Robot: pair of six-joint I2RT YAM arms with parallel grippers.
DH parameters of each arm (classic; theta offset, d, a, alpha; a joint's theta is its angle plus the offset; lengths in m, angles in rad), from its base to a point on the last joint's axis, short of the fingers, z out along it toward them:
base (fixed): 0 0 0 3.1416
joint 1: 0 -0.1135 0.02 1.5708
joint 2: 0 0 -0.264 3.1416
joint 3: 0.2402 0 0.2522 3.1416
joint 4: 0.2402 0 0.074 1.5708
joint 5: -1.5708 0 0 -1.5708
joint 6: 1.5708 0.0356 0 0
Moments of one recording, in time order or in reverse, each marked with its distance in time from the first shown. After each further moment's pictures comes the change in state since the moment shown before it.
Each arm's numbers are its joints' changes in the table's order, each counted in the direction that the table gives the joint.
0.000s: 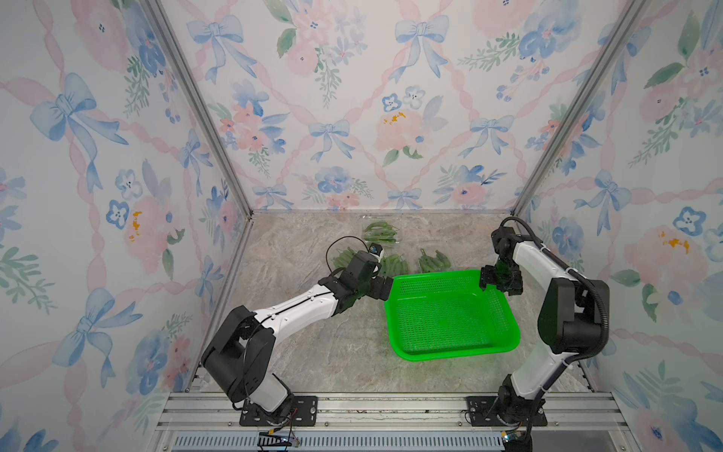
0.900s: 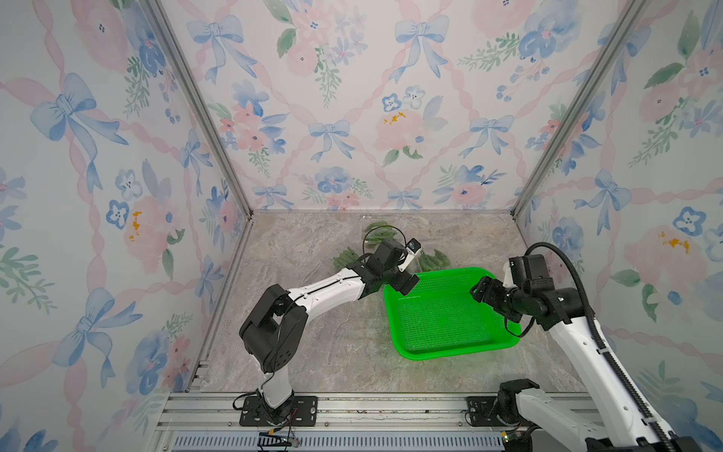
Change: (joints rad) left arm 0.069 0.238 0.291 0.018 -0.110 0.359; right arm -0.247 -0.855 -0.392 -0.021 0.259 0.432
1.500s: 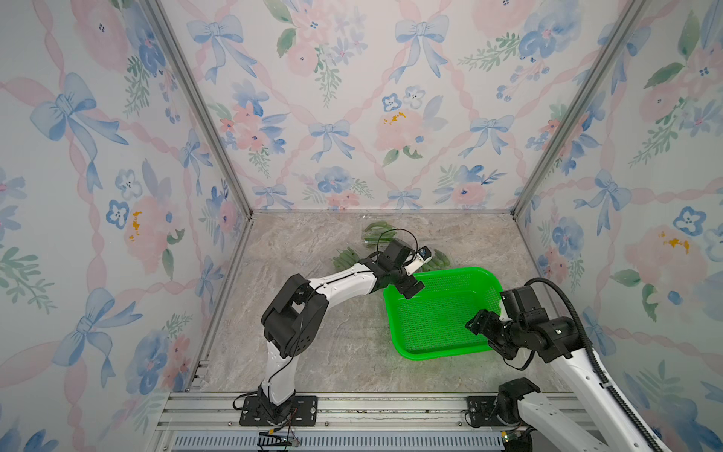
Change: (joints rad) left arm 0.000 0.178 0.129 0.062 -0.106 0.120; right arm -0.096 -0.169 -0.205 0.104 0.054 0.207
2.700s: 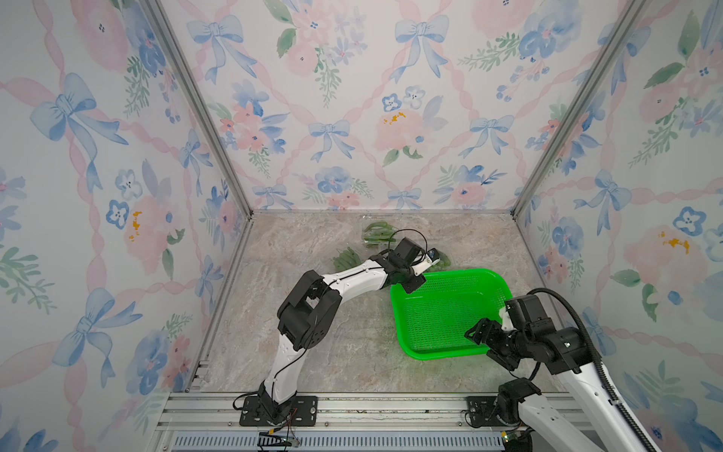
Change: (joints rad) left arm 0.026 0.113 0.145 0.082 -0.001 0.014; right arm -0.012 -0.053 -0.009 0.073 0.076 0.012
